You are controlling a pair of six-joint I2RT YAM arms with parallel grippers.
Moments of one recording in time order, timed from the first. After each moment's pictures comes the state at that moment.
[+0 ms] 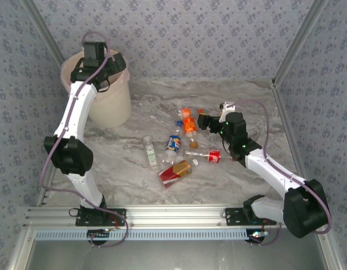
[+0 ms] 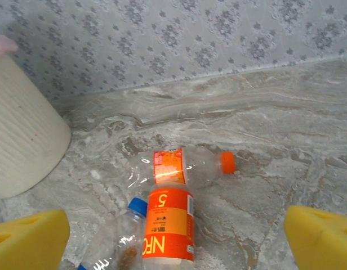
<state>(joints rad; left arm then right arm) -0.15 1.84 2.02 -0.72 -0.13 -0.44 0.42 1.19 0.70 0.15 0.07 0.36</state>
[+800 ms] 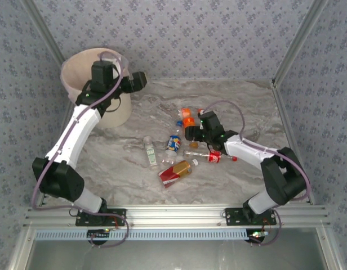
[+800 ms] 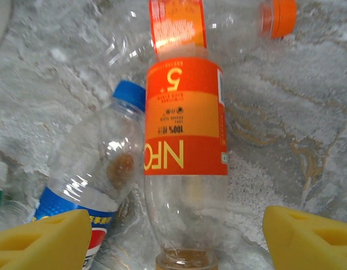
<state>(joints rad) -0.27 1.51 1.50 -0.42 0.19 -0.41 0.55 1.54 0.88 -0.12 0.04 0.44</state>
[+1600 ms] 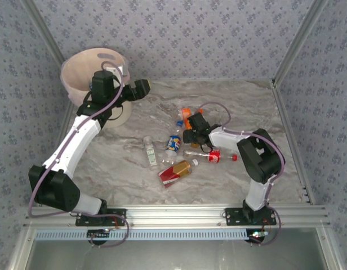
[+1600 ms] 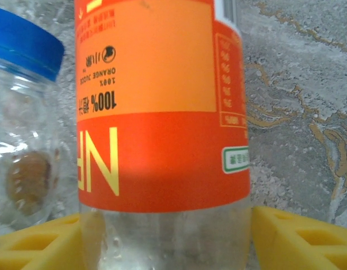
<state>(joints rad) -0.30 1.42 1.35 -0.29 0.26 -0.47 0.58 1.82 1.05 -0.23 0.15 0.46</state>
